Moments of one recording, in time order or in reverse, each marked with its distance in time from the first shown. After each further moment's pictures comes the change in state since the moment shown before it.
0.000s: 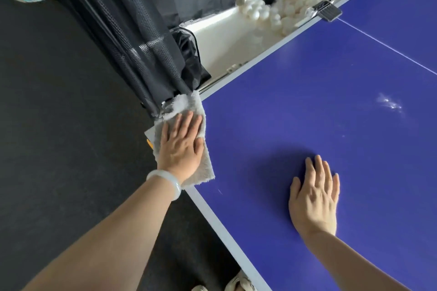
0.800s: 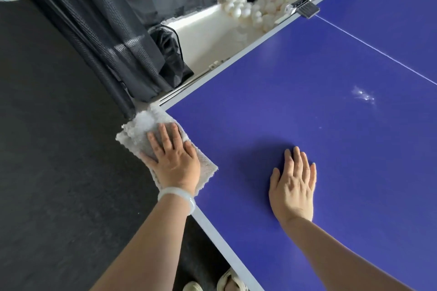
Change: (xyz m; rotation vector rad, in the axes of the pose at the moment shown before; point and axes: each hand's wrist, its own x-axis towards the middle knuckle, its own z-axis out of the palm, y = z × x) left_hand -0.037 0.061 0.008 -0.099 0.012 -0.419; right_hand -0.001 -0.002 -0.006 0.010 -0.031 0.004
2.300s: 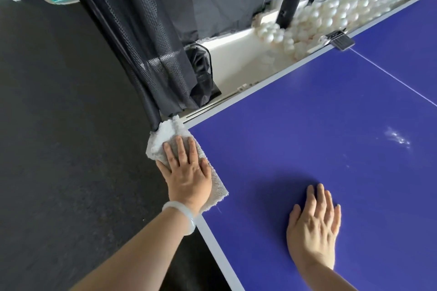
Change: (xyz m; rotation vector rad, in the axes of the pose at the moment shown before) left_hand 0.021 -0.019 0.004 -0.022 -0.005 0.011; right_hand -0.003 -0.007 -0.002 -0.026 0.100 -0.016
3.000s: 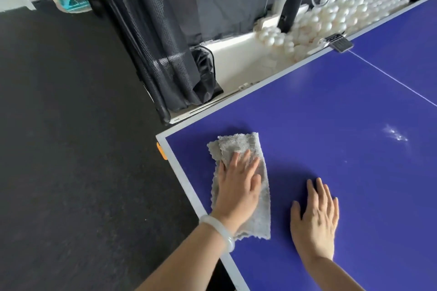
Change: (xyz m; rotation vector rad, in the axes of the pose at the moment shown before) left_hand -0.068 0.069 -0.004 -0.376 -0.066 0.484; right_hand 0.001 0.013 -0.007 0.214 -0.089 -0.024
